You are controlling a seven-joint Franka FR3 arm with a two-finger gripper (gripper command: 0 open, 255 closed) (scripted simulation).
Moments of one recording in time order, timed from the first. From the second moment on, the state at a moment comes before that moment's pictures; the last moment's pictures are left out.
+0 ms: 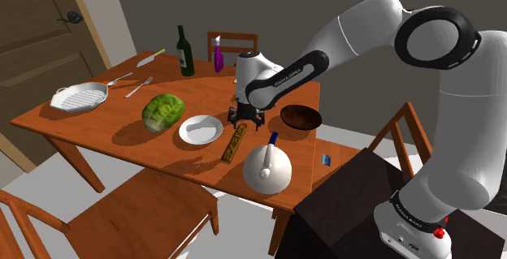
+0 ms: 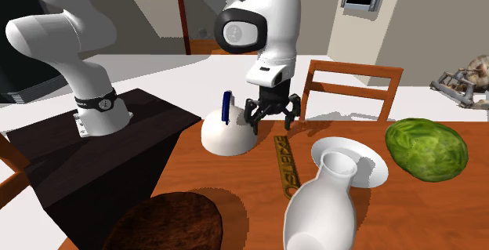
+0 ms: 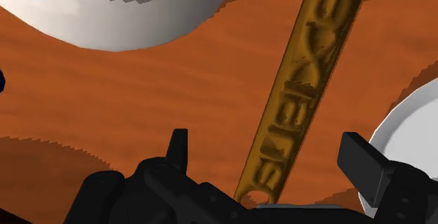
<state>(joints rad) 0.05 0.47 0.32 -1.91 -0.22 2.36 1.22</state>
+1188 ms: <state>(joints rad) 0.14 0.81 0.24 -1.62 -0.27 2.38 1.34</state>
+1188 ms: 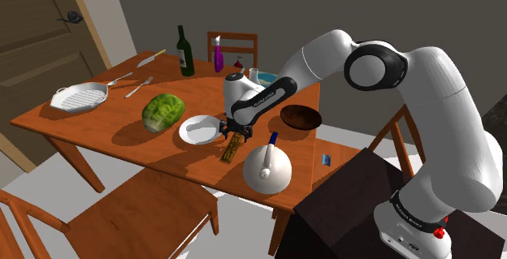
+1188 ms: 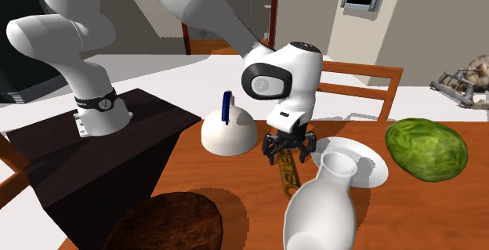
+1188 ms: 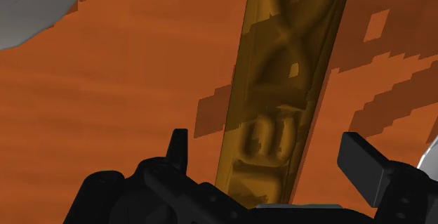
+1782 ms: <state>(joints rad) 0.14 0.81 0.24 -1.61 -0.27 2.38 1.34</state>
